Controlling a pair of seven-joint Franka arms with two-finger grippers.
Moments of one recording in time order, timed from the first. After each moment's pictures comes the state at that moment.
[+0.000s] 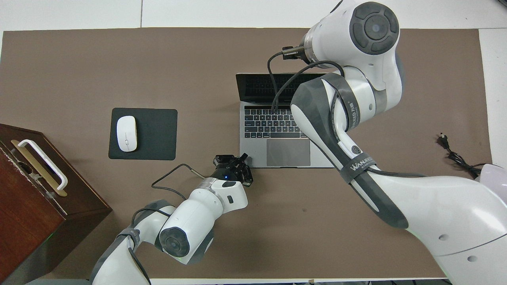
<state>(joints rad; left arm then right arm) -0.73 0.24 -0.03 -2.50 -0.15 3.48 0.10 0.23 0.56 0.17 -1.28 -0.12 2.19 0.31</state>
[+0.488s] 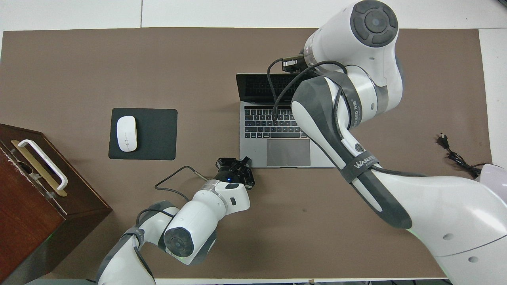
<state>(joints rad) -0.75 0.26 -0.03 -2.50 -0.15 3.48 0.10 0.22 0.56 0.17 -1.29 -0.02 2.06 0.31</state>
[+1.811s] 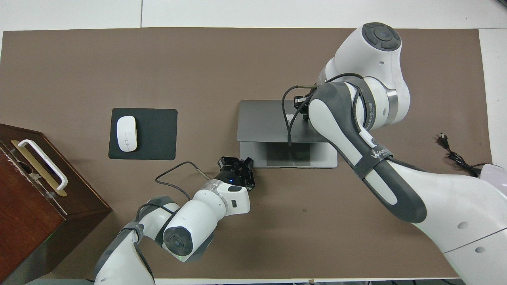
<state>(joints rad) -0.74 0.27 -0.01 -2.50 -0.02 3.48 0.12 0.16 0.51 0.17 -1.50 0.16 1.89 0.32</state>
